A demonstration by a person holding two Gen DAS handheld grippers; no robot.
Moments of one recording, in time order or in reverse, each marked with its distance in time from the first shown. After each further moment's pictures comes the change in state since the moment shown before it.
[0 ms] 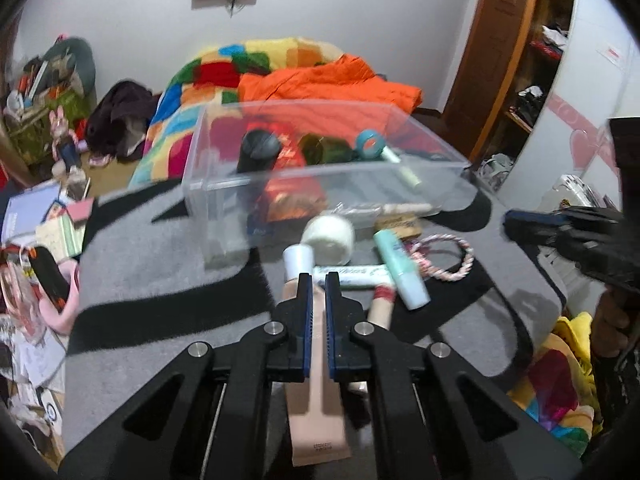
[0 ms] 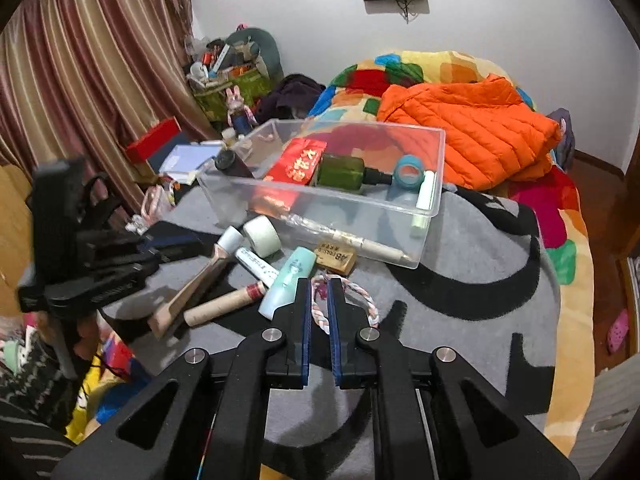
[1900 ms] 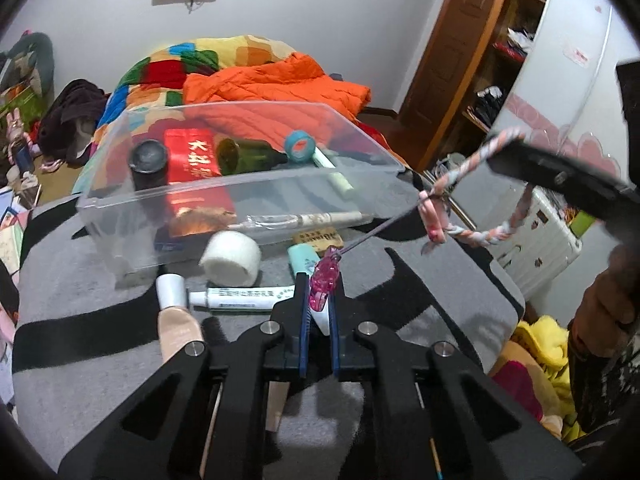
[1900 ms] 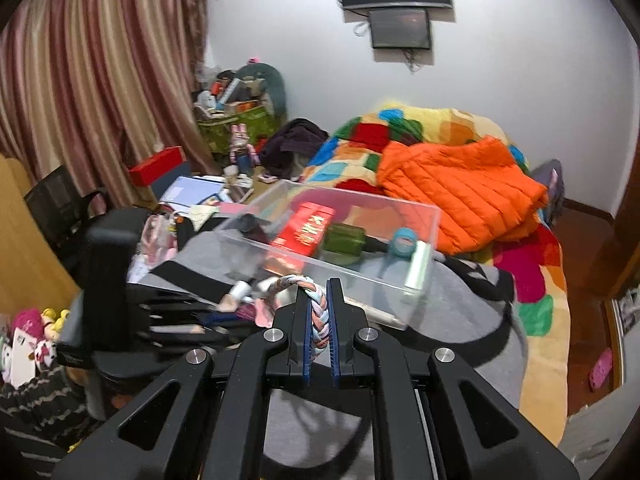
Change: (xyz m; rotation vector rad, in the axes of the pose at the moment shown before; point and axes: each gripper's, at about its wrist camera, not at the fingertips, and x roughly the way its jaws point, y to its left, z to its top) left arm 0.022 -0.031 0.009 -0.005 0.003 -0.175; right arm -0.049 0.025 0.024 -0.057 -0.163 -0.053
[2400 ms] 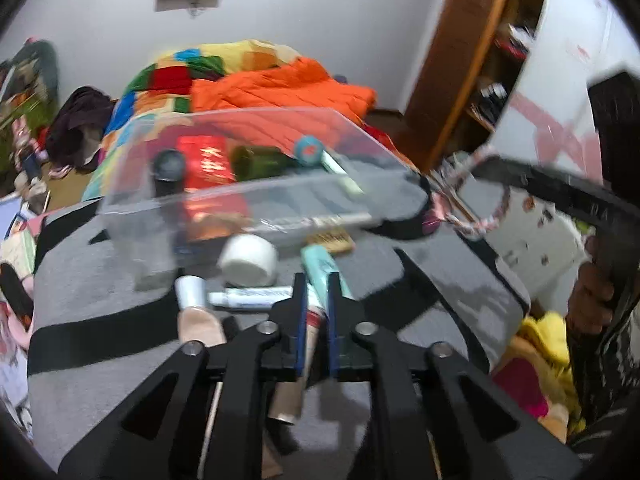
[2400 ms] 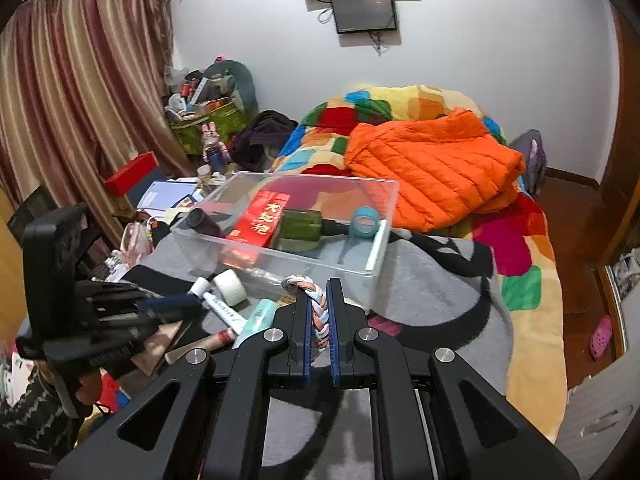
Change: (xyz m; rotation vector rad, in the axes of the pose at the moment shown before) left arm -0.004 -0.006 0.001 0.053 0.016 0.034; right arm 0.011 -0.036 -0.004 0.078 0.031 -0.036
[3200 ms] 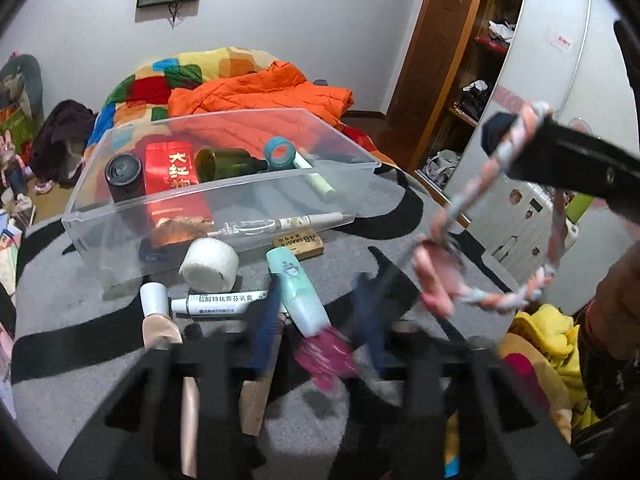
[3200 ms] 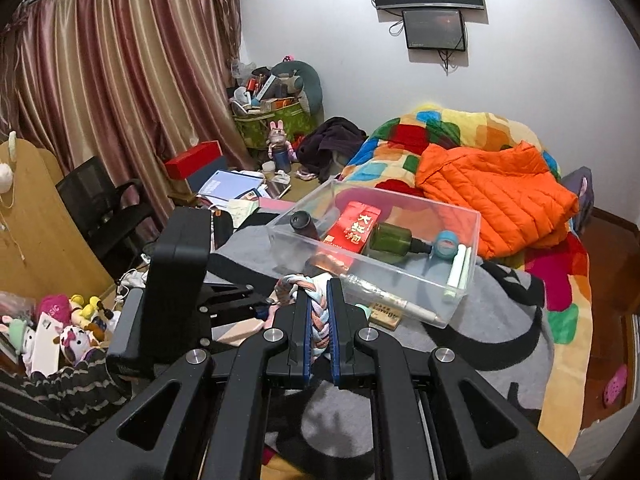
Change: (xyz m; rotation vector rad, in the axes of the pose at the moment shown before) left arm 0.007 -0.011 -0.006 0.019 -0.030 -0.054; right arm -0.025 0.064 -0.002 -0.134 -0.021 0.166
